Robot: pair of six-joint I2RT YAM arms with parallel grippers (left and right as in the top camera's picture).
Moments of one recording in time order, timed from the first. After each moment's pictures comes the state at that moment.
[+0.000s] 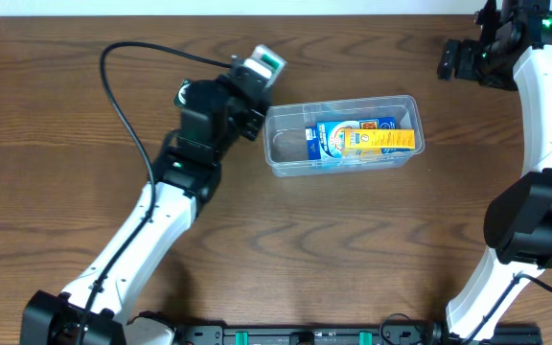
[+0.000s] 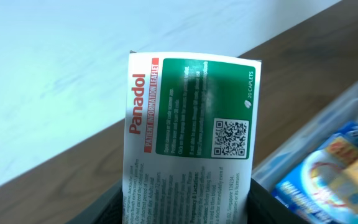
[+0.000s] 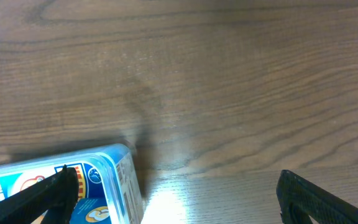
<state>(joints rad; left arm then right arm) -0.39 1.43 0.97 0.12 0.06 0.23 -0.14 2.06 2.01 -1.11 -0.08 0.06</state>
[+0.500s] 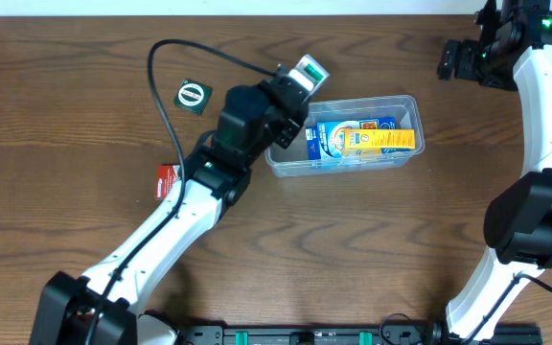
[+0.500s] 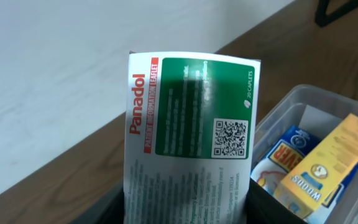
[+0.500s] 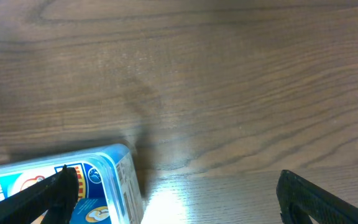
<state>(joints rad) -0.52 1.50 1.04 0.11 0.06 0.23 -0.14 2.06 2.01 -1.11 -0.08 0.06</state>
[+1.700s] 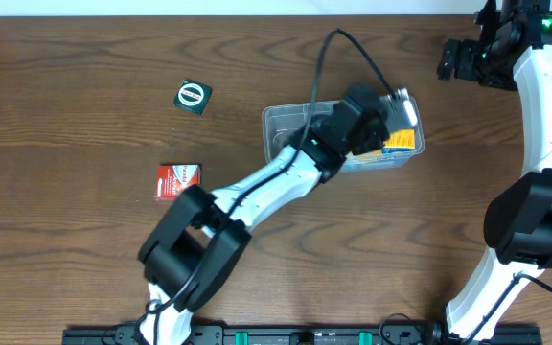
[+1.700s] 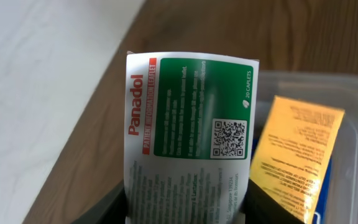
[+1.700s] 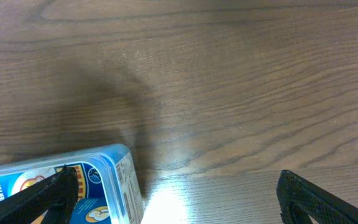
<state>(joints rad) -0.79 2.03 1.44 0.04 -0.01 0.59 -0.14 2.06 2.01 -1.11 -0.08 0.06</state>
